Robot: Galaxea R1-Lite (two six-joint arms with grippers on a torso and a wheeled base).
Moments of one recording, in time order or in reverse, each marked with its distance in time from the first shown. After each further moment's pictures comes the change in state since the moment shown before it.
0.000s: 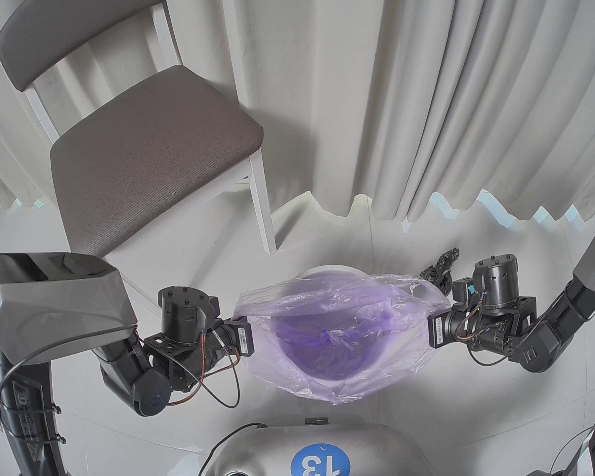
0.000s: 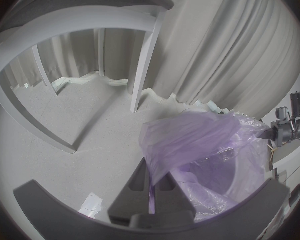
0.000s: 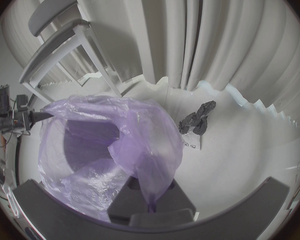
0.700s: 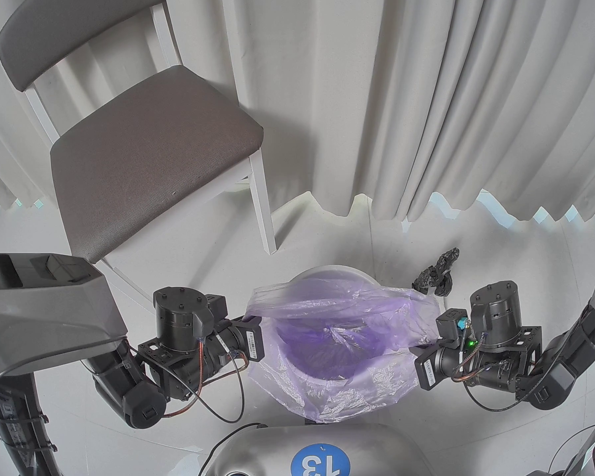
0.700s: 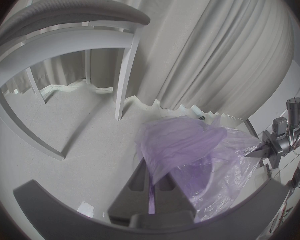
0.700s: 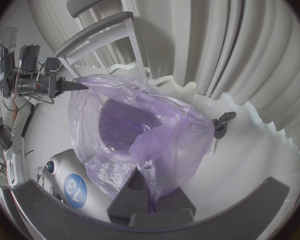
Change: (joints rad) left arm -0.085 -0.088 0.071 -0.082 -0.034 0.005; right arm 0.187 -0.093 0.152 -0.079 -0.004 -0.088
